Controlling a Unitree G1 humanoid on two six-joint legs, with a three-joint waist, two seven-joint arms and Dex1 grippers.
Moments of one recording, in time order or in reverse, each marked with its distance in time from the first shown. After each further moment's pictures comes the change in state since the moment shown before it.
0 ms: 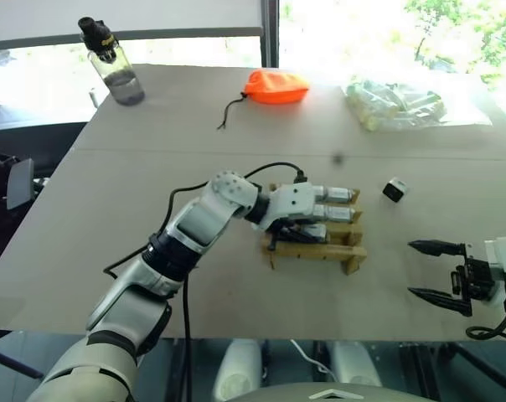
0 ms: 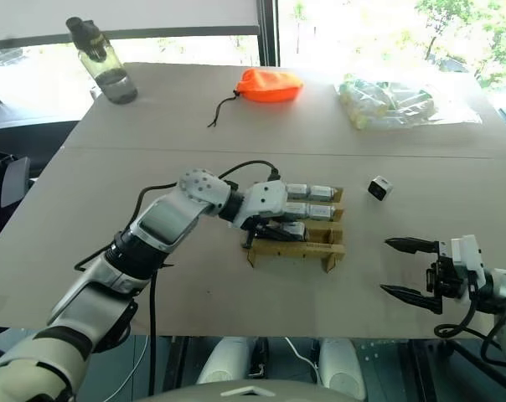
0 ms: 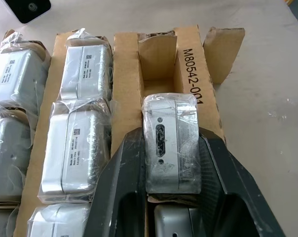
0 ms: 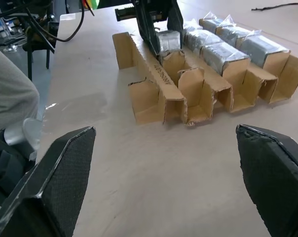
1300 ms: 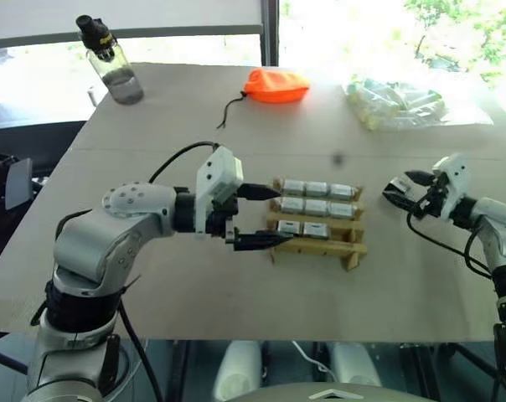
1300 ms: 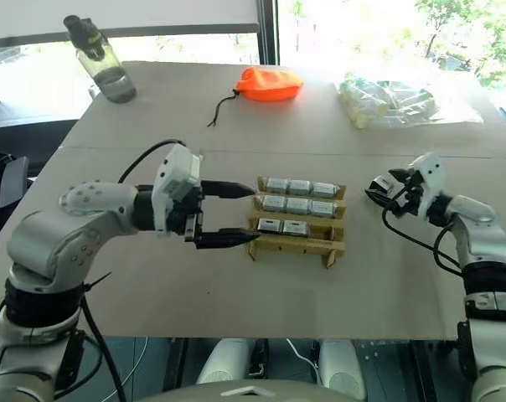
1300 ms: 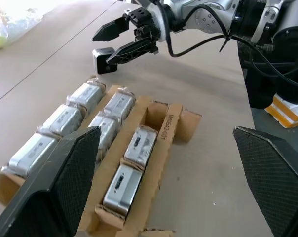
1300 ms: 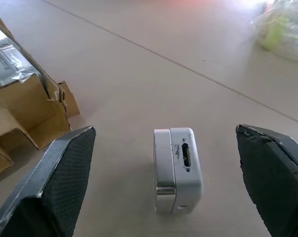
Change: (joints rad) left arm 0.332 0.219 0.561 -0.565 -0.525 0.497 0.202; right arm -0.587 0.114 0.060 0.364 -0.416 0.315 -0.544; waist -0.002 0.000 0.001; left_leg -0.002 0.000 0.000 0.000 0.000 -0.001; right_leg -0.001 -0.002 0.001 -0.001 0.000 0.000
